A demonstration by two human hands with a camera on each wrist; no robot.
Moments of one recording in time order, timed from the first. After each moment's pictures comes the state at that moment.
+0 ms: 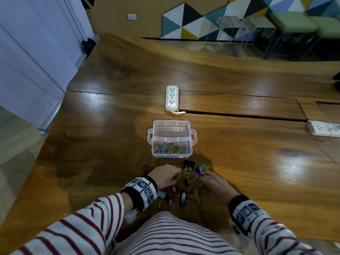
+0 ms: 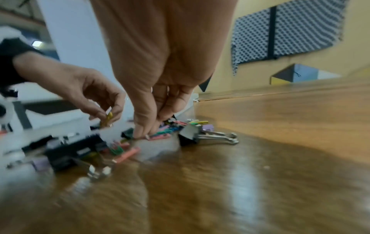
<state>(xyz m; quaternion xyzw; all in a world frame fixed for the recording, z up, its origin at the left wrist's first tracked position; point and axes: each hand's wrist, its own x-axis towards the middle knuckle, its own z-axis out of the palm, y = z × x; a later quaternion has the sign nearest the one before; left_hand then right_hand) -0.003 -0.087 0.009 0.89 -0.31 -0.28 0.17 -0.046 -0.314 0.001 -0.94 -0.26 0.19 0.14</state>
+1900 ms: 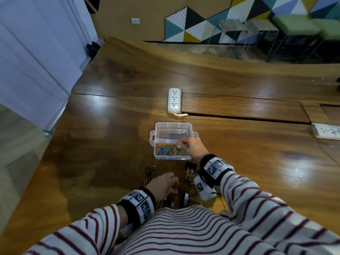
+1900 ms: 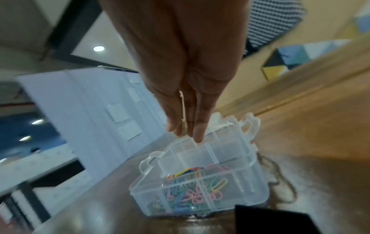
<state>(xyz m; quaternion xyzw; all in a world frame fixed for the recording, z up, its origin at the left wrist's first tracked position) -0.027 -0.079 -0.001 0.90 -0.23 -0.33 0.16 0.066 -0.234 0.034 -0.91 -0.09 0.18 0.36</state>
